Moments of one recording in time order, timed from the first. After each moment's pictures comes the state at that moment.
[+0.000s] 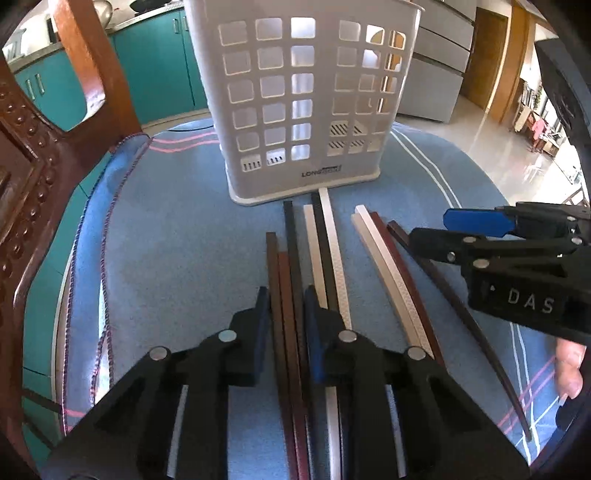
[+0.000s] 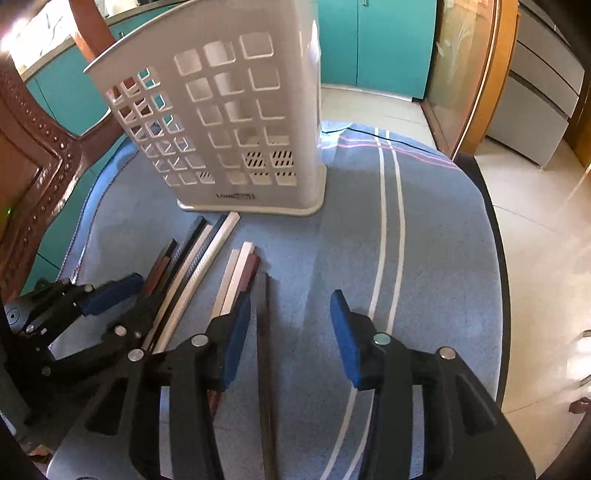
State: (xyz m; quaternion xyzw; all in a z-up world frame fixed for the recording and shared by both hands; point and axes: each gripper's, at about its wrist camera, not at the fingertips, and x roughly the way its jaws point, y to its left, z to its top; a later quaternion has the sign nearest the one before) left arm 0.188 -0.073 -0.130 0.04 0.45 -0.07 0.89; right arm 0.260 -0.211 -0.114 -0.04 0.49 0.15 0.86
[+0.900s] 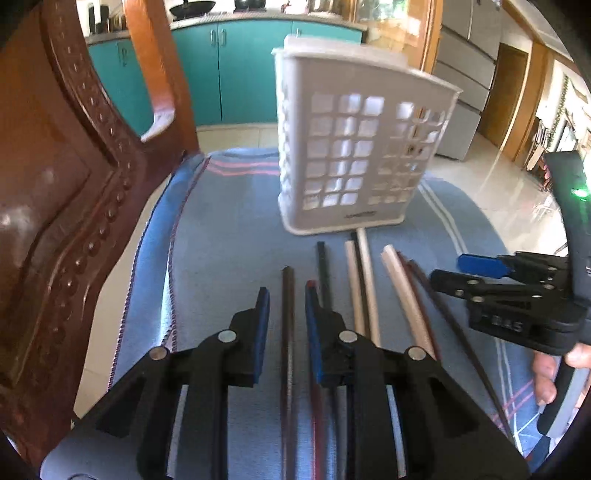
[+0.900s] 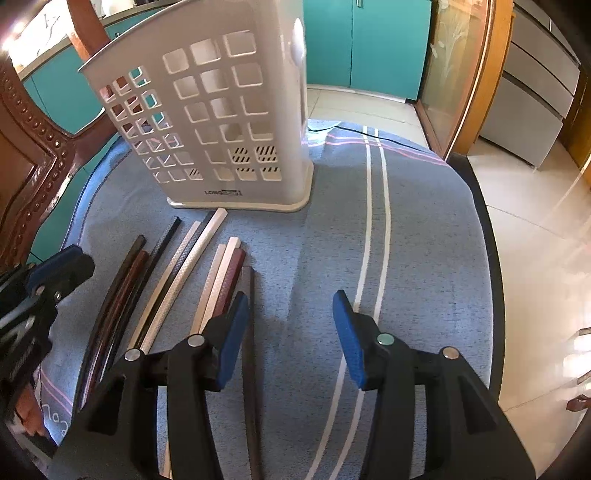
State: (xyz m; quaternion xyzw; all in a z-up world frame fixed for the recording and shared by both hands) left arm 0.168 -0.026 -0.092 -0.01 0.42 -0.04 0.91; right arm 0.261 -0.218 -0.113 -0.04 0.49 0.14 0.86
